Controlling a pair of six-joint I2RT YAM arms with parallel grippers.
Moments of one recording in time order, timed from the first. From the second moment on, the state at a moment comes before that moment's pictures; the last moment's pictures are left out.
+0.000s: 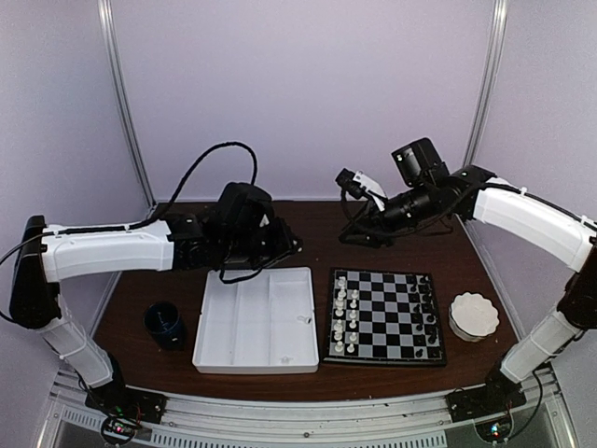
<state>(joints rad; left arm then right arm) -0.98 1.59 1.24 -0.23 -0.18 -1.02 0.64 1.49 1.42 -0.69 -0.55 -0.28</state>
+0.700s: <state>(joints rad) -0.98 1.62 1.14 0.31 -0.07 -1.41 0.72 1.59 1.45 -0.44 -0.52 -0.03</state>
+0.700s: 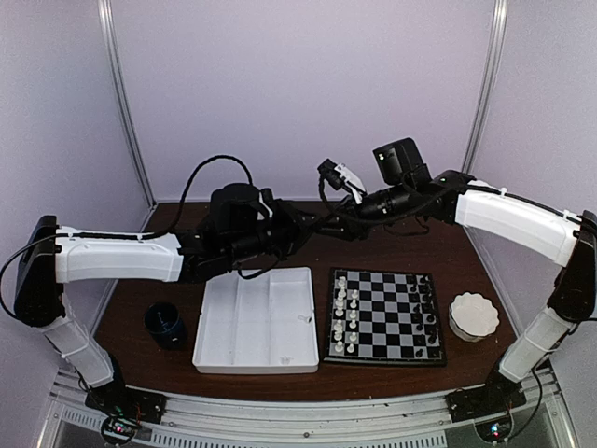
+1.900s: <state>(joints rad) -0.82 1.45 1.26 -0.34 -0.20 -0.74 0.63 1.75 1.61 -1.00 -0.28 -0.56</state>
